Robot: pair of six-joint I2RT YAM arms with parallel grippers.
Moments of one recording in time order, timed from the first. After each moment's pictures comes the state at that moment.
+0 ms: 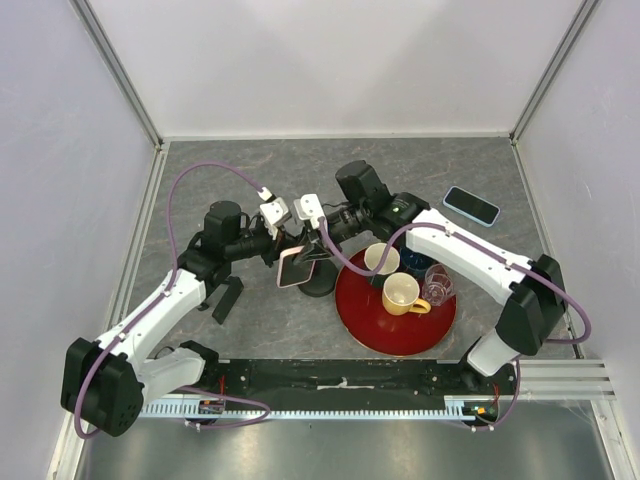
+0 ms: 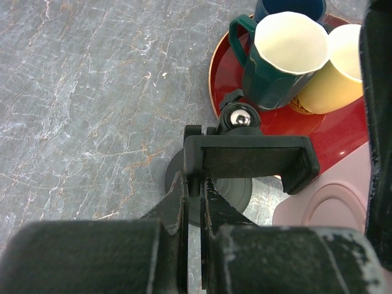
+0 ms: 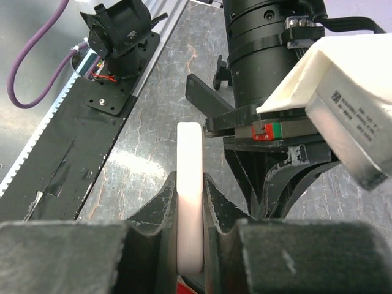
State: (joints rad) left arm -0.42 1.08 0.72 -0.08 0.60 0.23; right arm 0.79 1.58 1.41 -0.42 -0.96 -0.65
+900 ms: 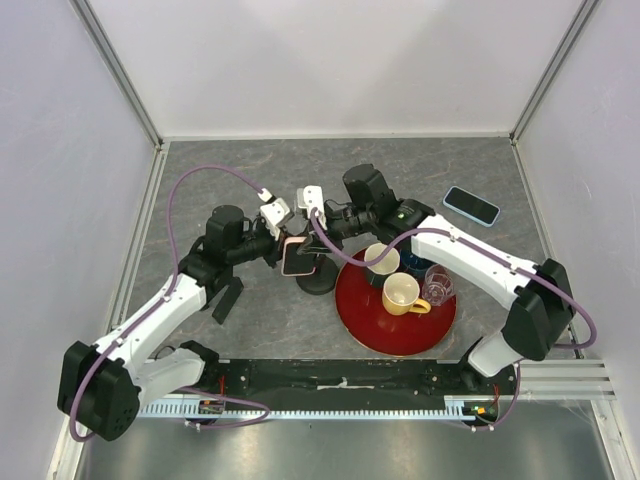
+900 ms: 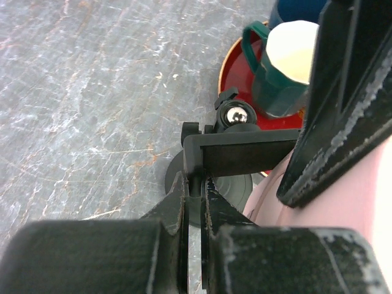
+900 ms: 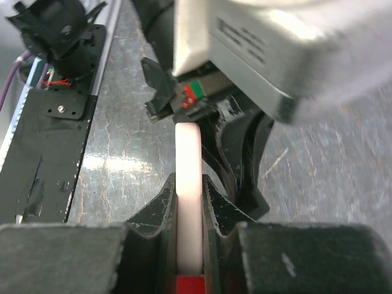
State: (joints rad) left arm -0.44 1.05 0.70 -0.05 0.52 0.19; right arm 0.77 1.56 1.35 -0.33 -0.79 -0.50
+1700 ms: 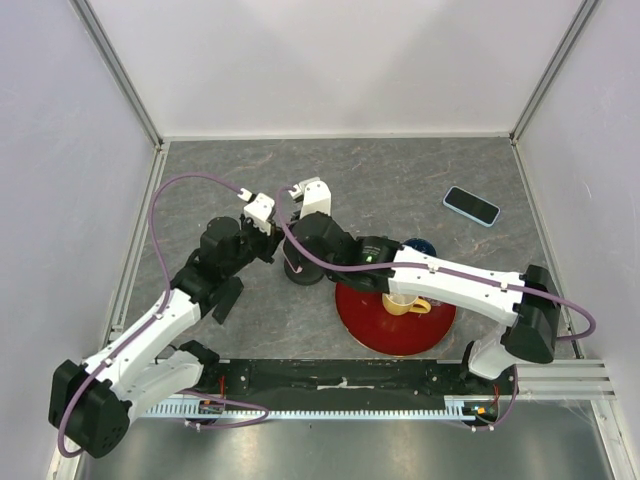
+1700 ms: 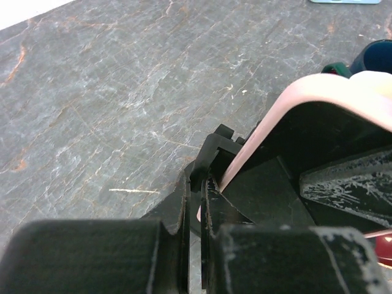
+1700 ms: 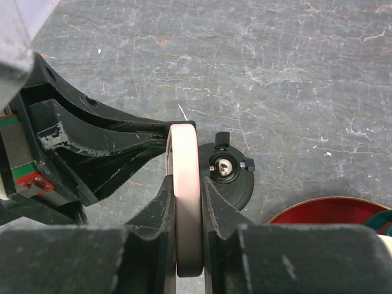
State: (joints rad) left arm -0.50 0.93 0.63 0.02 0.11 0.02; right arm 1.14 1.56 1.39 -0.36 0.61 0.45
